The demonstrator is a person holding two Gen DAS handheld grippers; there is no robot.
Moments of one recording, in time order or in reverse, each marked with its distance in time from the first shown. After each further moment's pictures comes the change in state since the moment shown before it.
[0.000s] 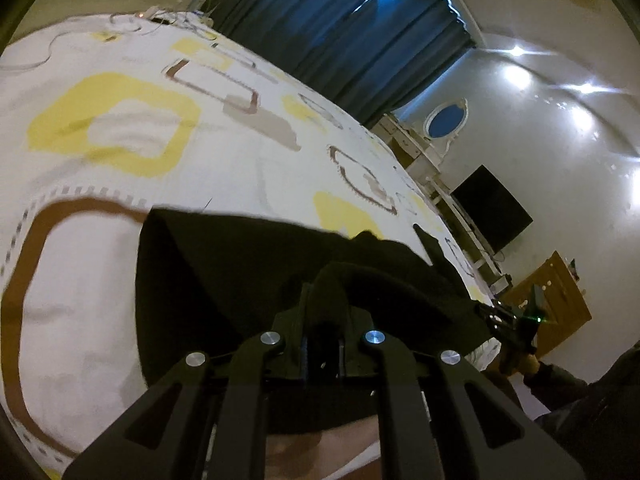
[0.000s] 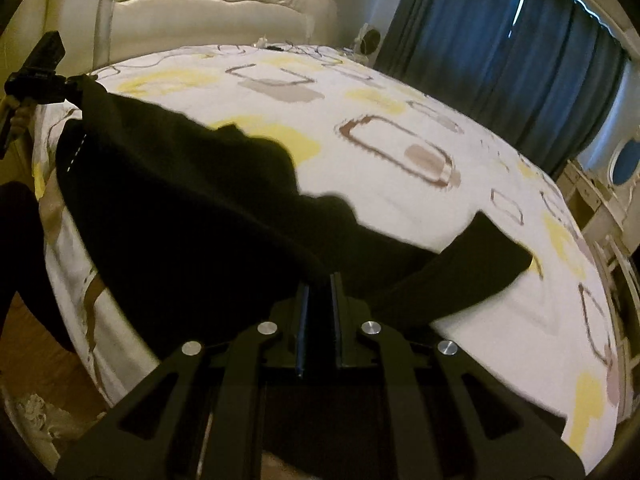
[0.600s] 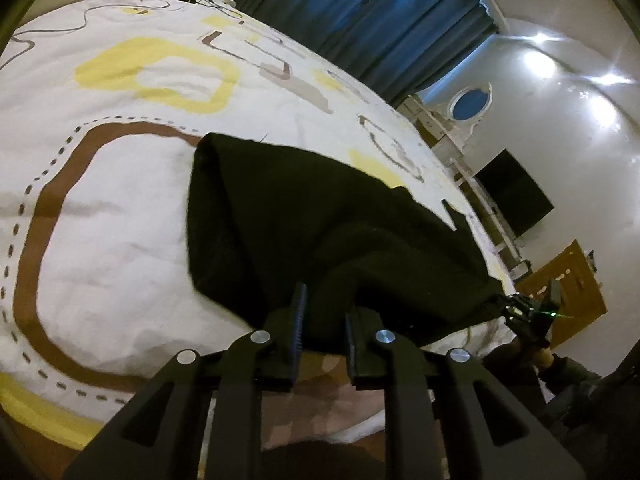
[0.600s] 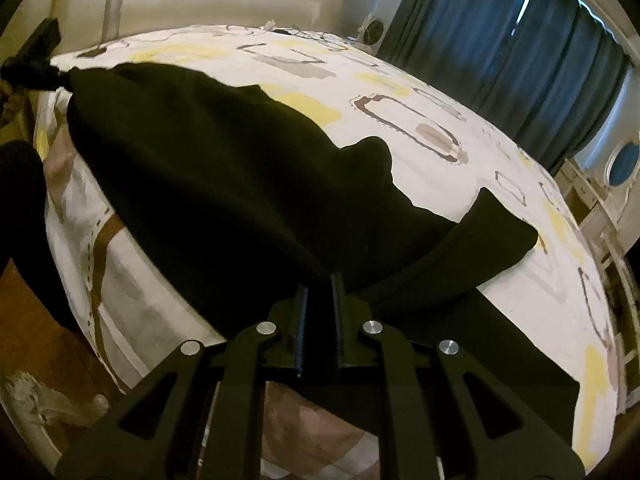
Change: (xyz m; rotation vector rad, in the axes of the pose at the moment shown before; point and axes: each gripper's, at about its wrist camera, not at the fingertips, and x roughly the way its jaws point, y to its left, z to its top) left arm -0.011 0.018 -0.042 -0.015 0.074 0.100; right arm -0.001 0.032 -0.037 -0.035 0.035 -0.019
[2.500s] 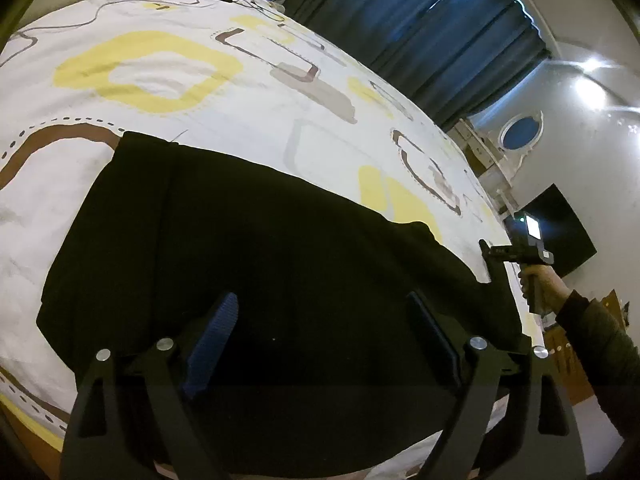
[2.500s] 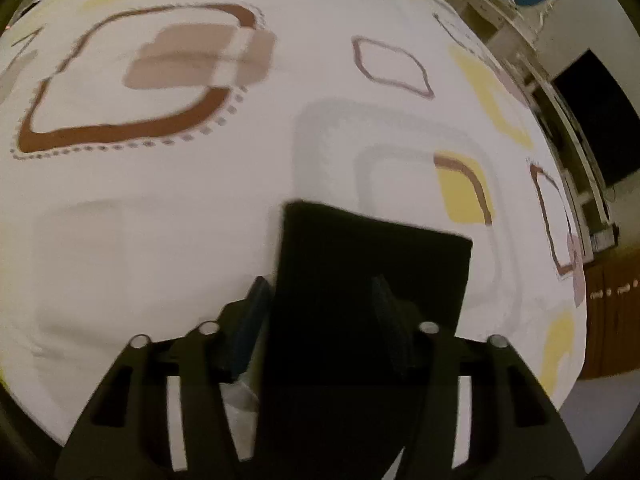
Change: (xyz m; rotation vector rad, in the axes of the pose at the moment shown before) left arm 0.088 -0.060 0.038 -0.134 -0.068 0.165; right arm 0.237 -0.272 0.106 0.526 0.584 -0.318
